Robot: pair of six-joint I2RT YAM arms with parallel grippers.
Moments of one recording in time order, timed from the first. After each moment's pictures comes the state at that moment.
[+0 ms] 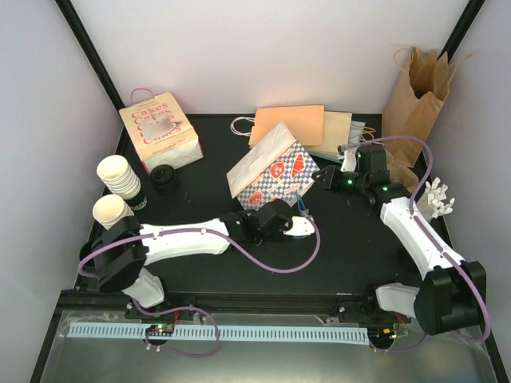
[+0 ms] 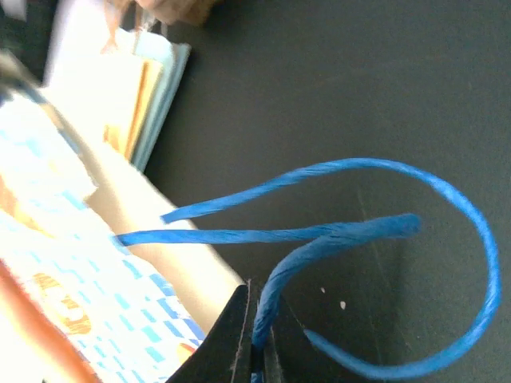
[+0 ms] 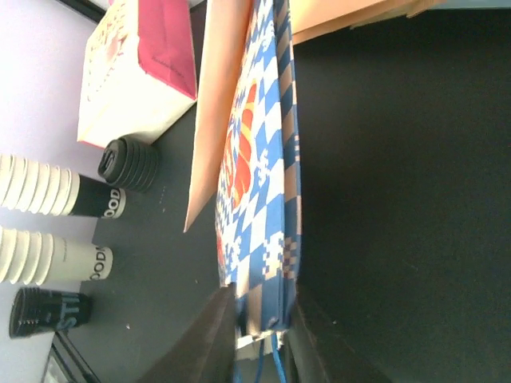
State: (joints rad) left arm -1.13 1.59 1.01 -0.10 -0.33 0.62; right arm 0.22 1.24 0.91 -0.35 -0.57 0.52
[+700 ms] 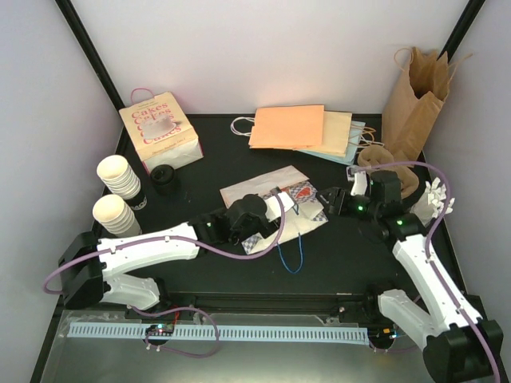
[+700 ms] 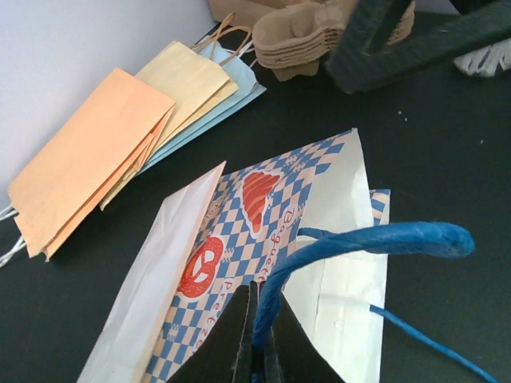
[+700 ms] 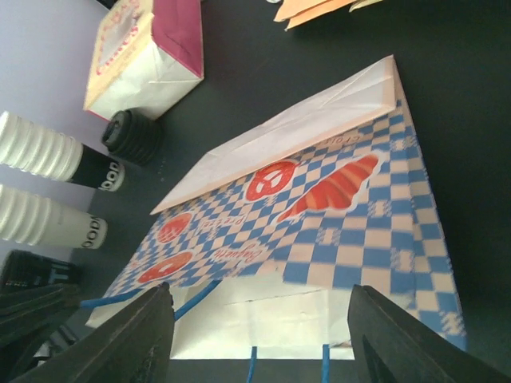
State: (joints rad) left arm -1.10 1.31 0.91 -0.08 -0.31 0.14; right arm 0.22 0.92 0.73 -0.44 -0.52 0.46
